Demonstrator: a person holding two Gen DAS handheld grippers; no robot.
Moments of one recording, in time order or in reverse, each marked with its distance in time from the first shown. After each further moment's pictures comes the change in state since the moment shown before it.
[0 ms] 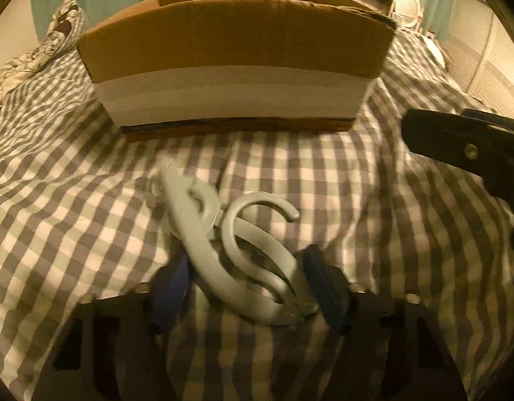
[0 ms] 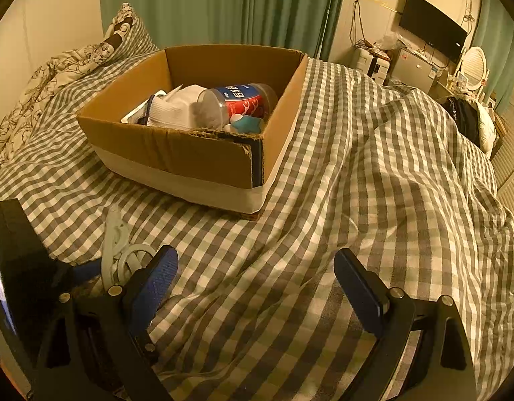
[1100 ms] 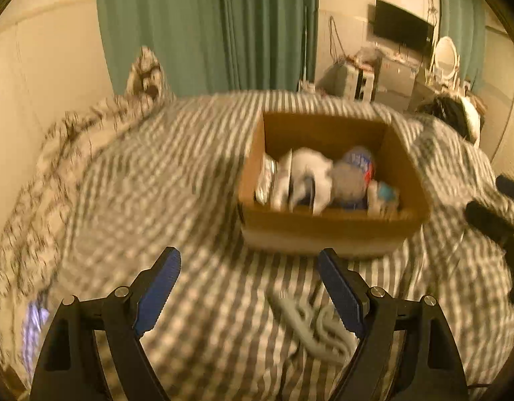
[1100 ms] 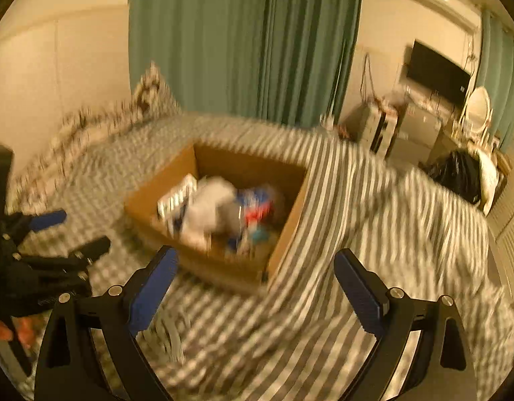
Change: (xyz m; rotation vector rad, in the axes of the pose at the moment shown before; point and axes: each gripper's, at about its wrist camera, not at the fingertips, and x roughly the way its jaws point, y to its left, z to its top) left arm -0.101 0.072 0.079 -0.128 -0.183 0.216; right arm -0.072 0.006 0.050 -0.060 -0.195 0.050
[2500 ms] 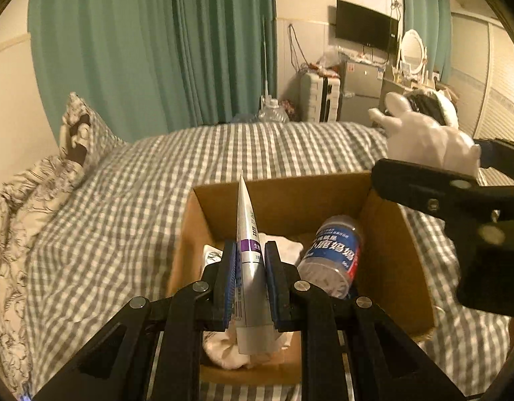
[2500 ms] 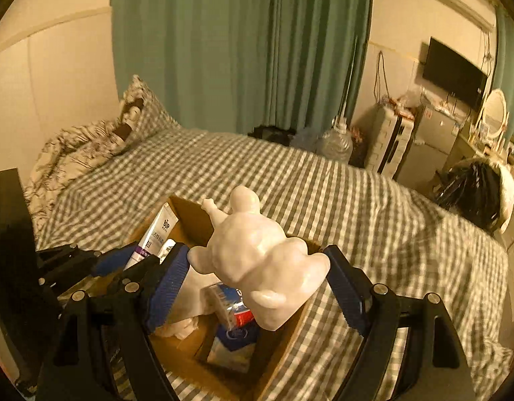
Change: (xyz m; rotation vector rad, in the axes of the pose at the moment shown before) left arm 0.082 -0.051 0.113 0.127 -0.086 -0.119; right arm 0.097 -0.020 0.119 0.015 -0.004 0.051
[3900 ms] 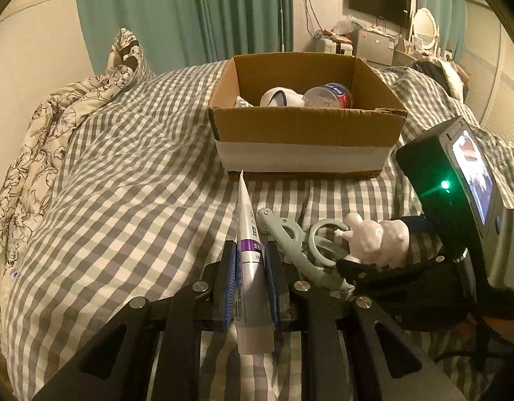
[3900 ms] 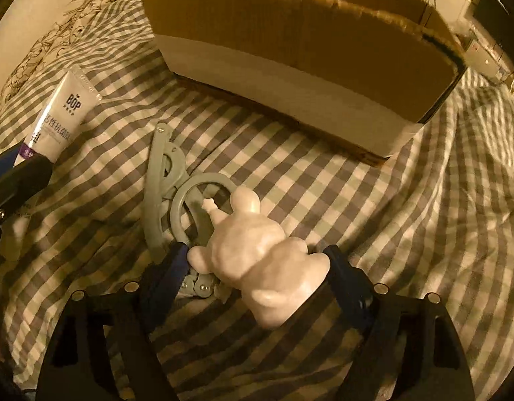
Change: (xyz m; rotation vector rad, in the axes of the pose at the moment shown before) left arm -0.108 0.008 -0.178 -0.038 0.128 0.066; right arm 0.016 0.077 -0.217 -0.106 0.443 0.084
